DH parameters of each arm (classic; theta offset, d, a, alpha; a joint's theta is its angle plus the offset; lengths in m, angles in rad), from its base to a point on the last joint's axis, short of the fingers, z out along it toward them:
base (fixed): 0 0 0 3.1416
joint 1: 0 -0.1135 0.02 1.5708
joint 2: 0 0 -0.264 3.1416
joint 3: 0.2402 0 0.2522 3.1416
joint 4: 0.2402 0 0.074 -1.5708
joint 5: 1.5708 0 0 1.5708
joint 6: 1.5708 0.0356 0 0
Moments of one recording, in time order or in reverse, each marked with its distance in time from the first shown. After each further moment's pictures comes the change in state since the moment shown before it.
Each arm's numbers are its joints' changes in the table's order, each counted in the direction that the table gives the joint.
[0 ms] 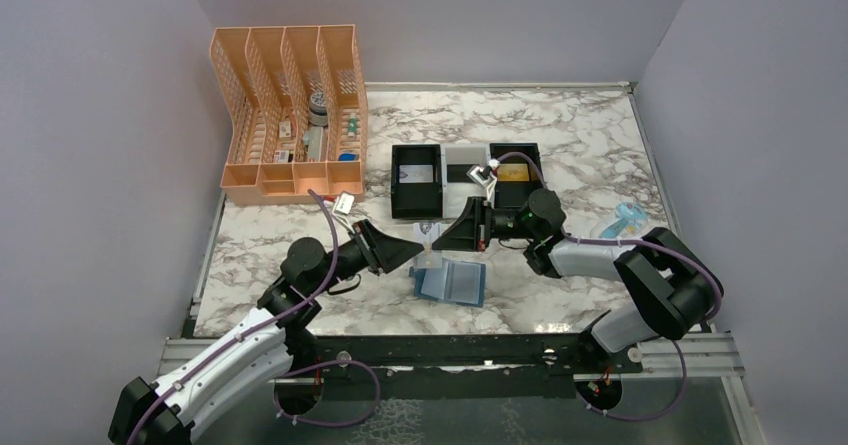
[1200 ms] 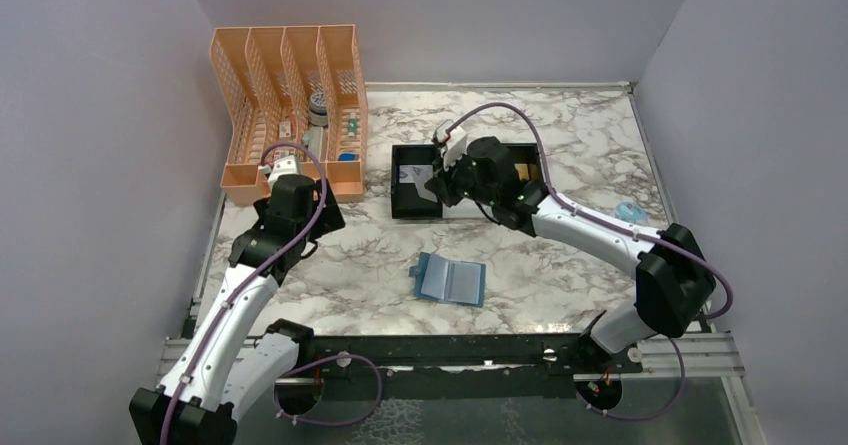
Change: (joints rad) left arm -0.367 0.270 0.557 1.058 -0.652 0.554; right arm -0.124 0.016 0.571 1.120 0.817 -1.015
